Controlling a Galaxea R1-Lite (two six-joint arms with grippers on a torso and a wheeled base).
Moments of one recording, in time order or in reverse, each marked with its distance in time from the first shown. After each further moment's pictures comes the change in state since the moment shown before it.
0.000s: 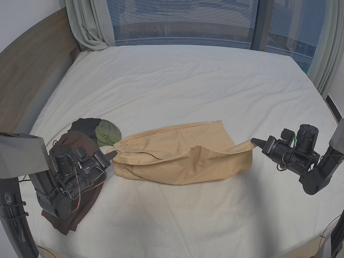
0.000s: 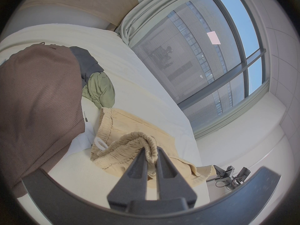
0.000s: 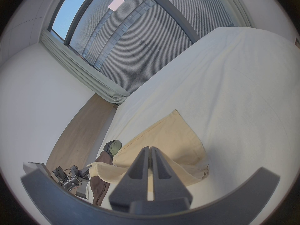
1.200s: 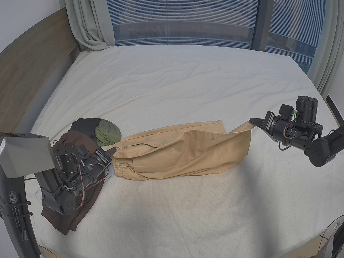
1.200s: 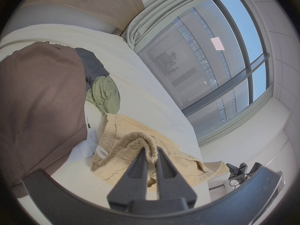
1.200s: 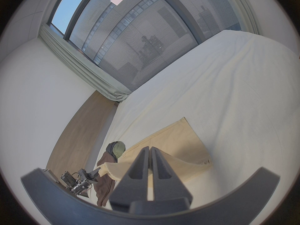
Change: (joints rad) left arm 0.001 0.057 -0.074 0.001 0.073 -0.032; right arm 0.020 -0.123 -0.310 0.480 -0.004 -0.046
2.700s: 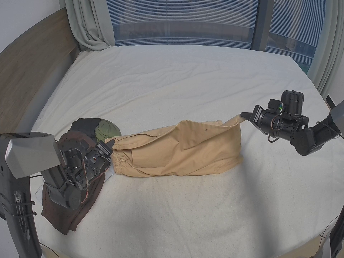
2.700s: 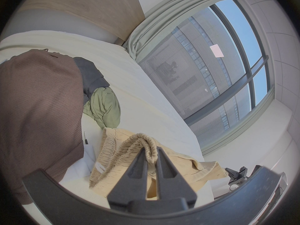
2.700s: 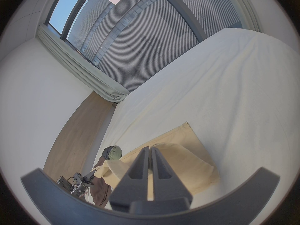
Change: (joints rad) left arm 0.000 0.052 -0.114 0.000 0.097 -0.001; right arm 0.015 0.148 -0.217 0.073 -0.019 0.008
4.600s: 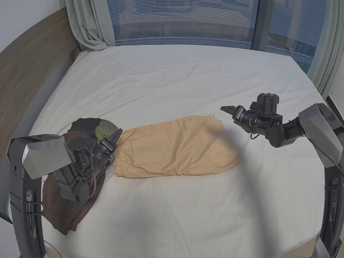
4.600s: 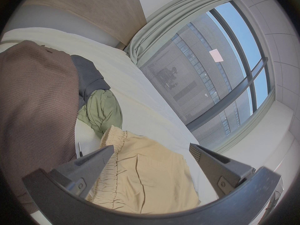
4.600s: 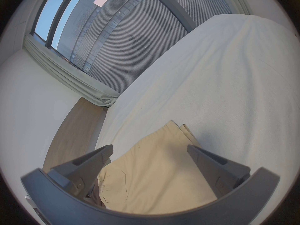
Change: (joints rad) left arm 0.010 0.134 -0.179 -0.002 0.042 -0.003; right arm 0.001 0.352 -0.457 0.125 -0.039 0.099
